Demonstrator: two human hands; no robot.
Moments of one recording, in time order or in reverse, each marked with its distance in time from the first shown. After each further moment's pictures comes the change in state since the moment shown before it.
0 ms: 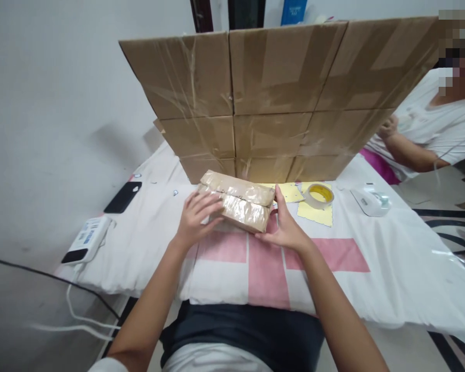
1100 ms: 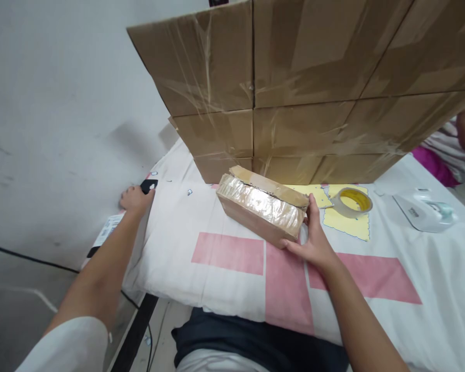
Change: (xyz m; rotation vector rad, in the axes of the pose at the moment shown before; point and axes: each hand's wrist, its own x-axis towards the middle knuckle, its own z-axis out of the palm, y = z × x) left_hand -0.071 -0.276 -0.054 0.614 -0.254 -1.194; right_hand -0.006 0.029 0.010 0.031 0.151 0.052
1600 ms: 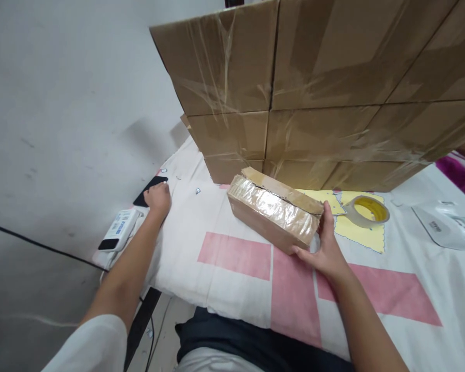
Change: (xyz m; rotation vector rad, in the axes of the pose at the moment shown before) left_hand -0.019 0.026 0.020 -0.011 0.083 0.125; right_hand -0.001 0.011 0.000 -0.042 0.031 -0.073
